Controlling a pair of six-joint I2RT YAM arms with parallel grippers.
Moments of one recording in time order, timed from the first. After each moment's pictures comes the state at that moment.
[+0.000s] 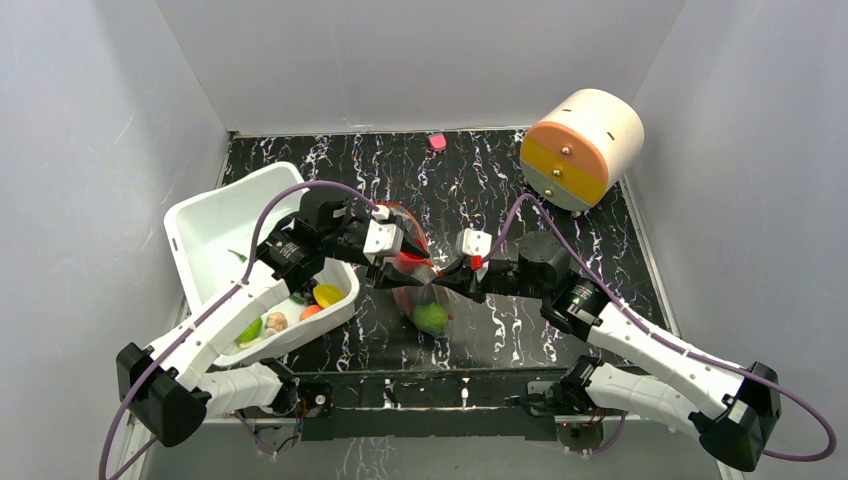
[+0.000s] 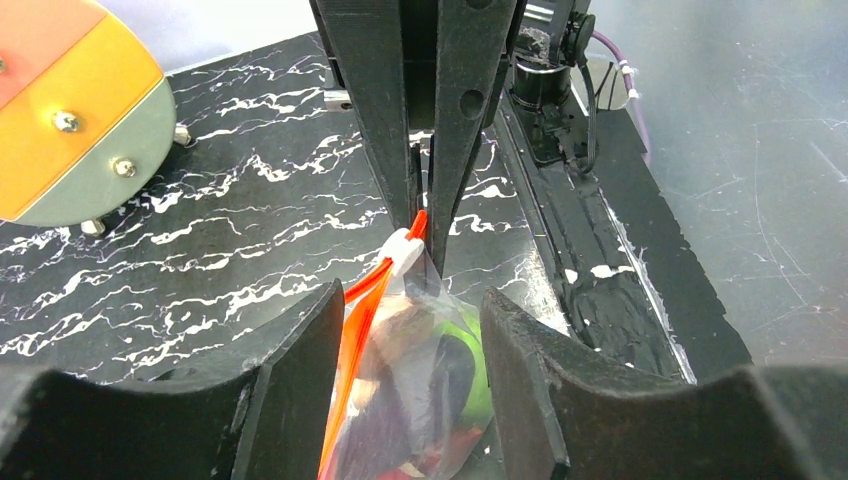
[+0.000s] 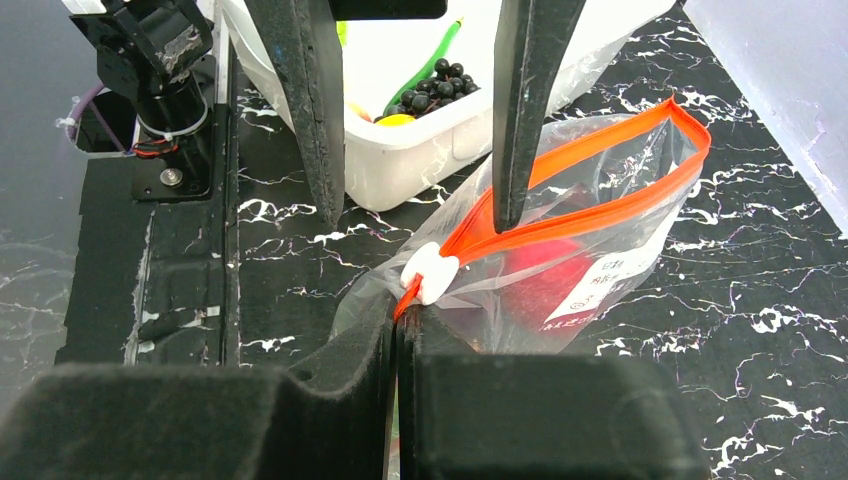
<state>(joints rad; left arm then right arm) -0.64 1.14 1.04 -0.37 1.04 0.59 0.82 0.89 0.71 0.00 -0.52 -0.26</state>
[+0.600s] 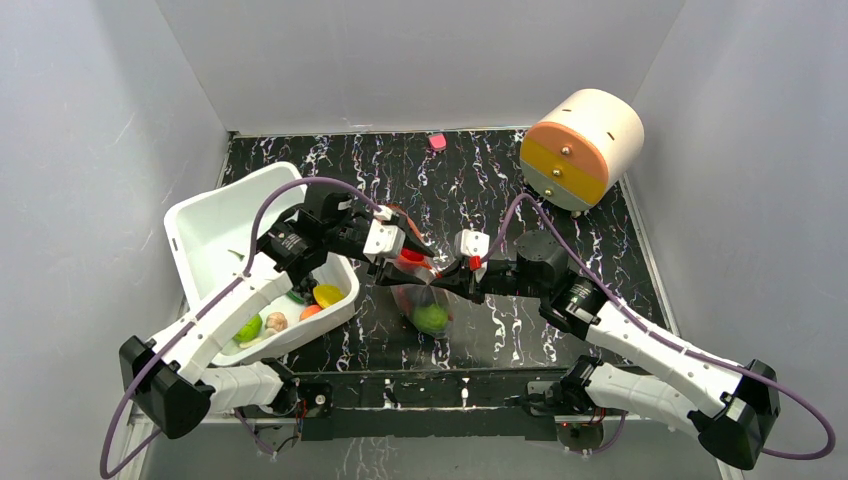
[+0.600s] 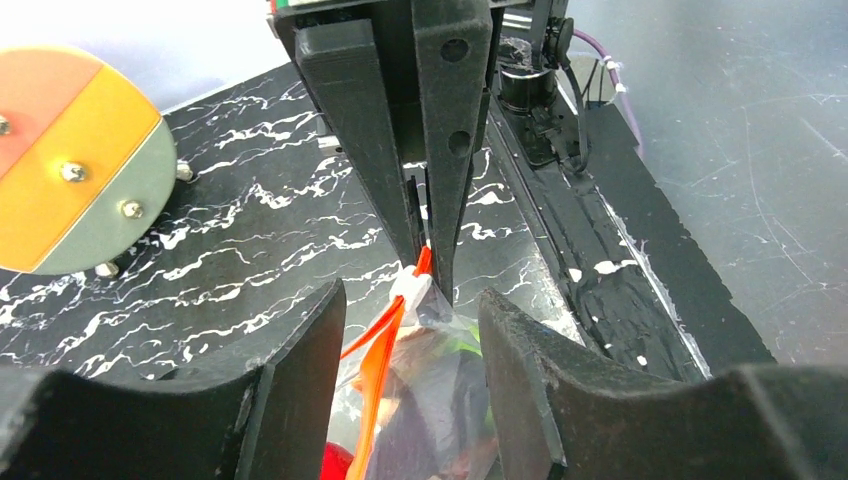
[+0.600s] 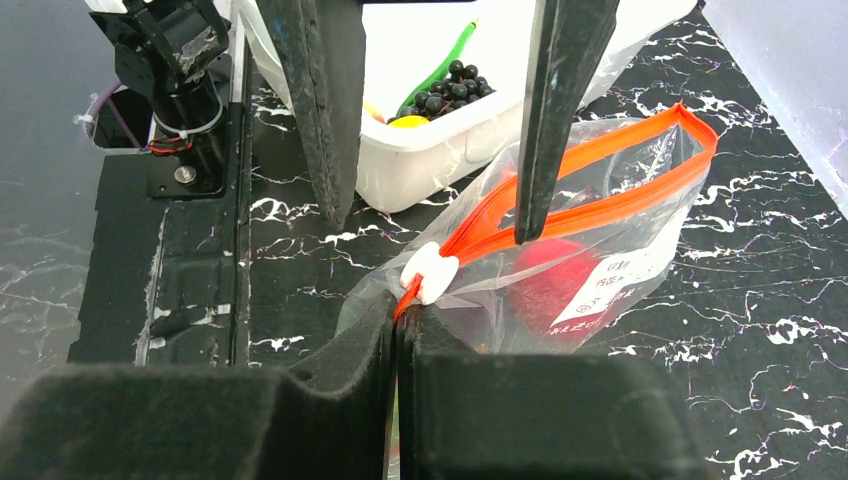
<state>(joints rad) -0.65 1.18 1.12 -0.44 1.08 0.69 0.82 0.90 0.72 0.00 -0.55 -0.26</state>
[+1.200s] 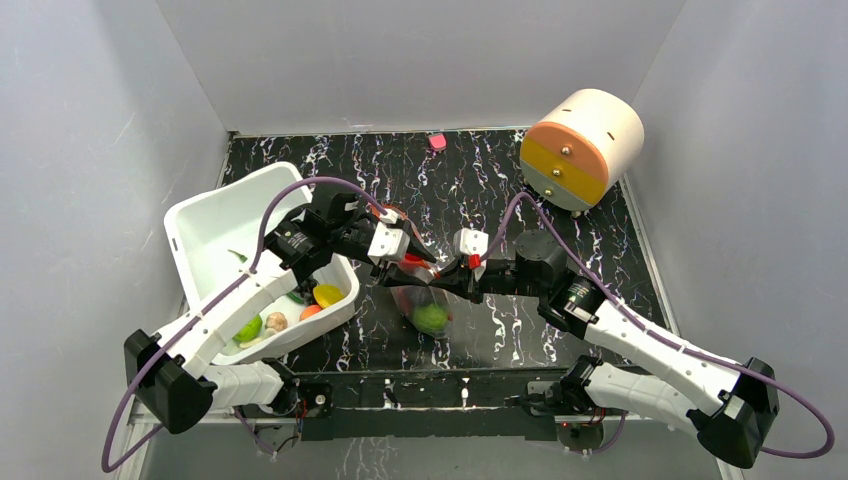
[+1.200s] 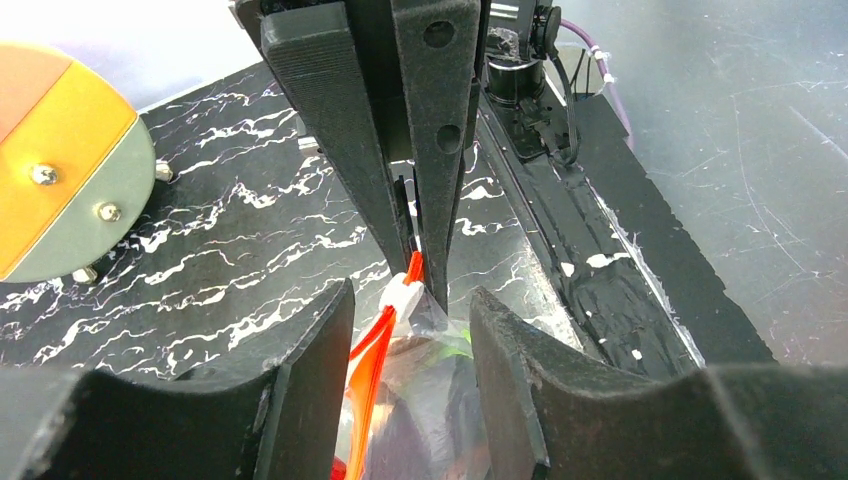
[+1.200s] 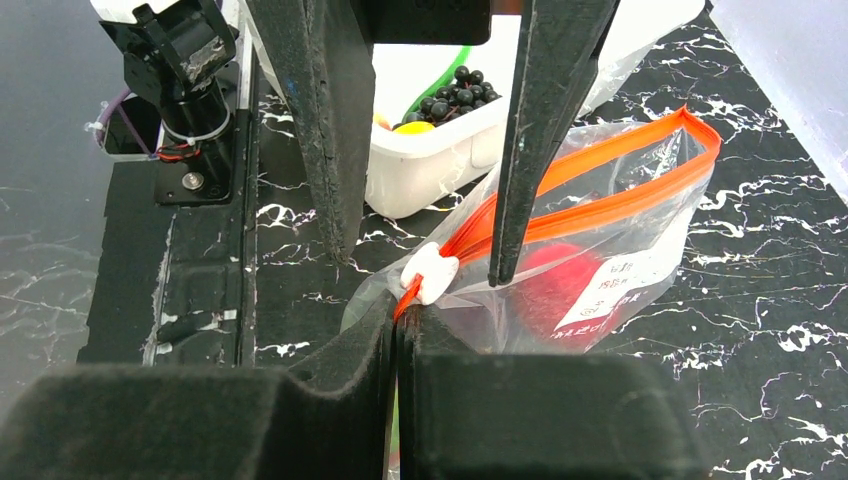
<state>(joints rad) -0.67 1.21 1.12 -0.48 1.09 0.73 0.82 0.91 0.72 0.02 -0.57 -0.24</state>
